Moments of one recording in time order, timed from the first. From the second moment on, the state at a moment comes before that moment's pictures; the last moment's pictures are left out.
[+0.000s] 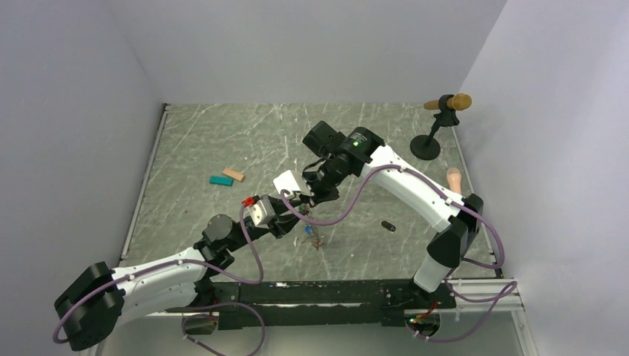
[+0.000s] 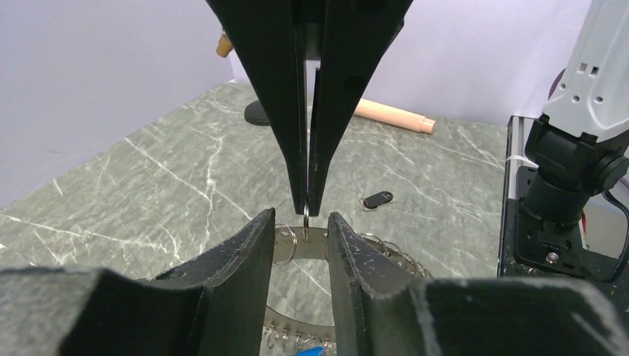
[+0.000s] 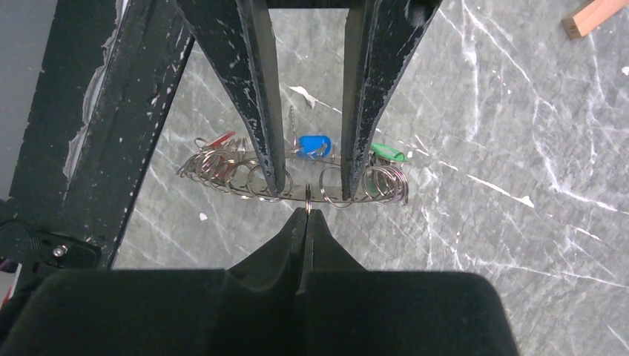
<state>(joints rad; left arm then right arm) -0.89 0.90 0.23 0.92 0.22 0.00 0.87 1.68 1.76 -1.29 -0.52 -1.08</state>
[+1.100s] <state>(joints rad) -0.89 0.95 0.23 0.93 0.22 -0.02 0.86 1.68 1.77 -1.29 -0.53 -1.08</state>
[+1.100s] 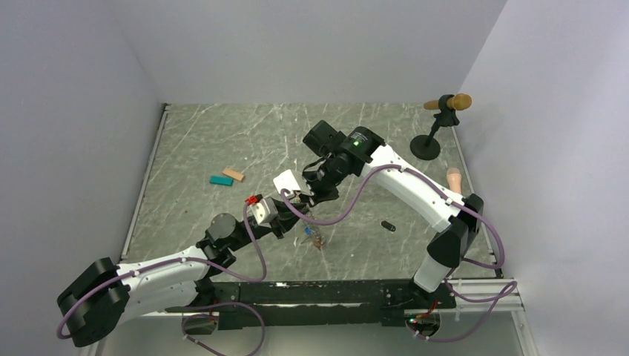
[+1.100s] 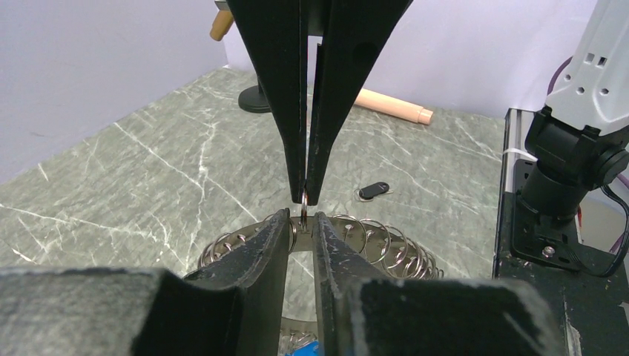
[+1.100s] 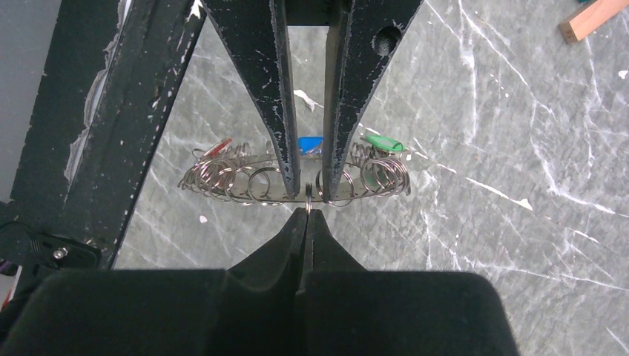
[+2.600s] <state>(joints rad) -0.89 0.76 0.15 0.83 0.24 0.02 0.72 1.64 1.63 -1.31 -0.90 -1.16</state>
